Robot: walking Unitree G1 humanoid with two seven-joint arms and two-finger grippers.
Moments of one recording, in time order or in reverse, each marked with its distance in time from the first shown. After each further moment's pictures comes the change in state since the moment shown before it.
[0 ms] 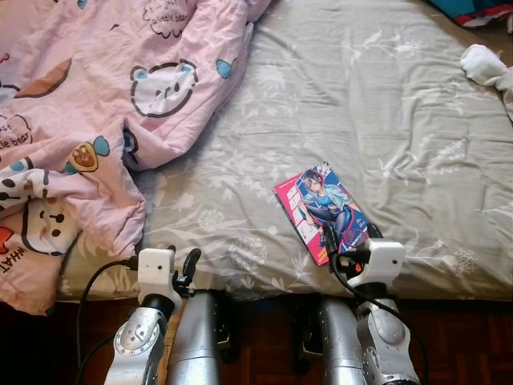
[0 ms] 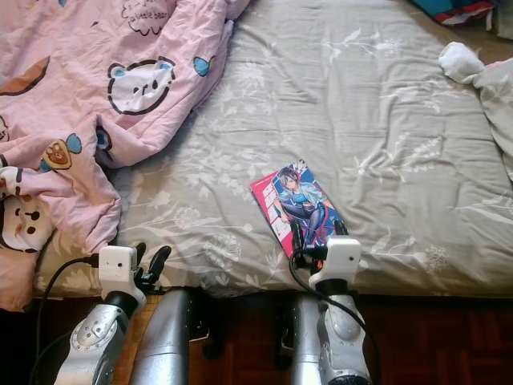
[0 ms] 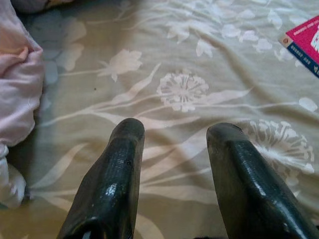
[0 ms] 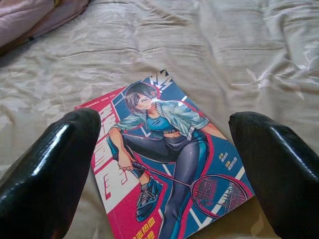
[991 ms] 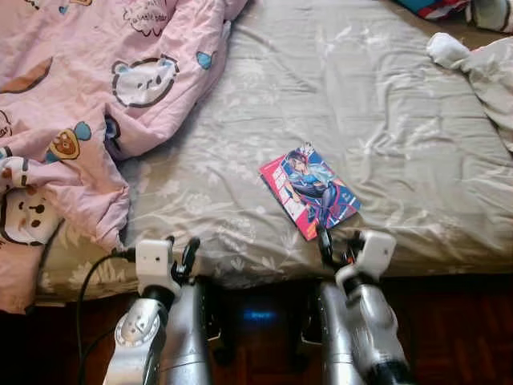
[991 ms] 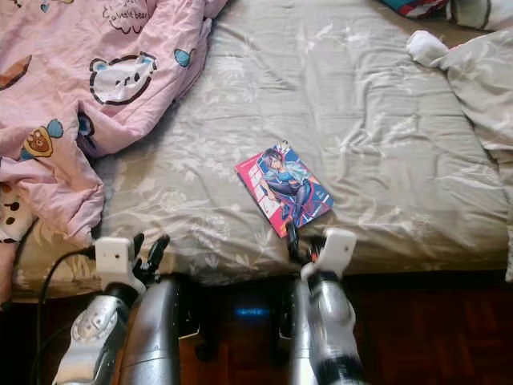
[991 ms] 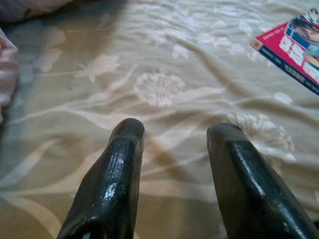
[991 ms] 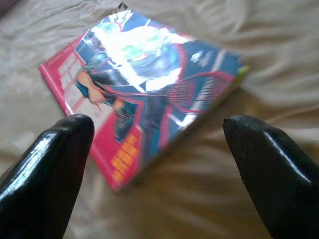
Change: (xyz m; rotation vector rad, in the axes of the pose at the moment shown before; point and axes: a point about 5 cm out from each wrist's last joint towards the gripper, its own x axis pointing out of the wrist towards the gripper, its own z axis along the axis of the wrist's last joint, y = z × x) left arm 0.008 0.000 0.015 -0.021 -0.070 0.010; right arm 0.027 0.011 -0.012 0.308 0.176 -0.015
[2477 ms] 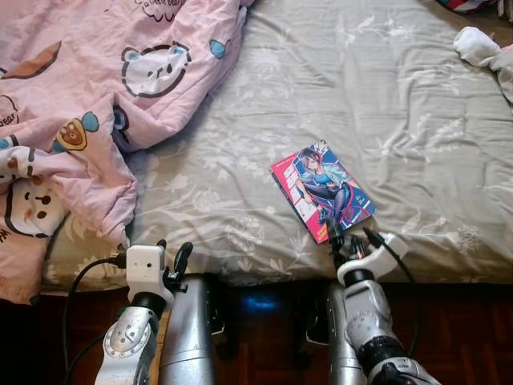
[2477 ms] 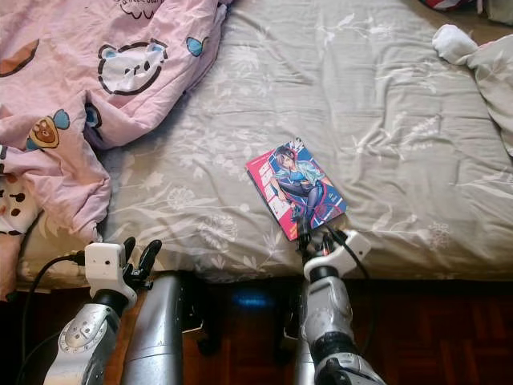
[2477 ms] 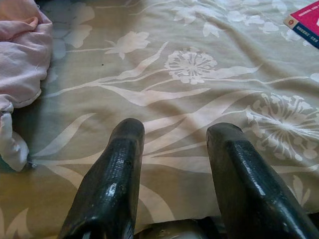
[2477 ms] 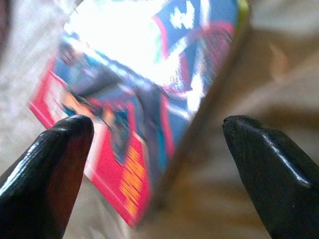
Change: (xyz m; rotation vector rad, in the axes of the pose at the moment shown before) left arm -0.015 0.007 0.001 0.028 0.029 0.017; right arm 0.009 -0.014 0.001 0.391 -0.058 -0.061
